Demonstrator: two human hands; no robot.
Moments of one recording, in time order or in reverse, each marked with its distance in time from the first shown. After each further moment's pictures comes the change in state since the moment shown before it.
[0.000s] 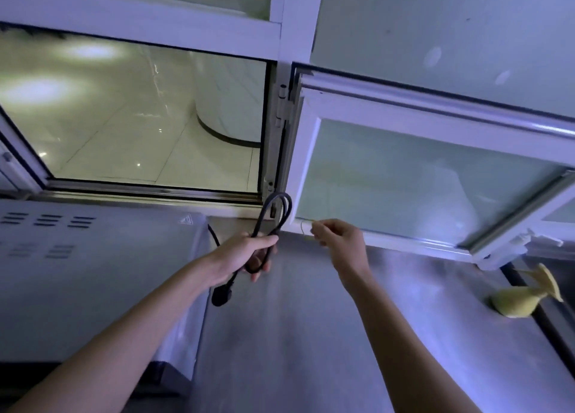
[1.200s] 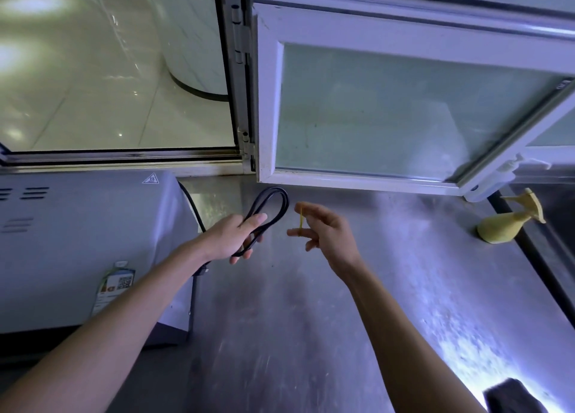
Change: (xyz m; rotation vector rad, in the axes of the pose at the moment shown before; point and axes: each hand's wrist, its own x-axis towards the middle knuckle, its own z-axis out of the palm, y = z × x) left_hand 0.012 -0.052 0.032 0.397 -0.003 -0.094; right_hand -0.054 0.059 -0.022 0.286 -0.205 0.182
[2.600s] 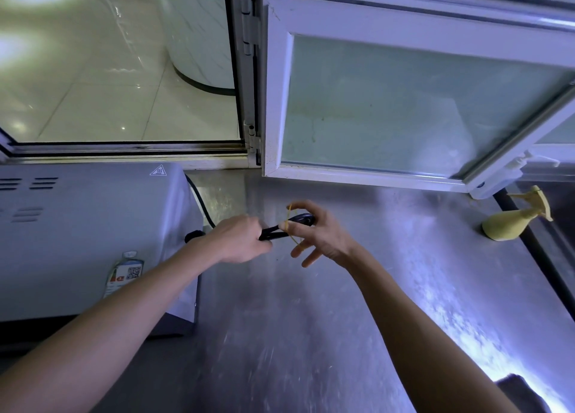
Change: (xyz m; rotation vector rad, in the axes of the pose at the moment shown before) left_hand -0.003 0.005 0.010 0.709 0.014 0.012; right_hand 0.001 -0.013 0.008 -0.274 -0.267 0.169
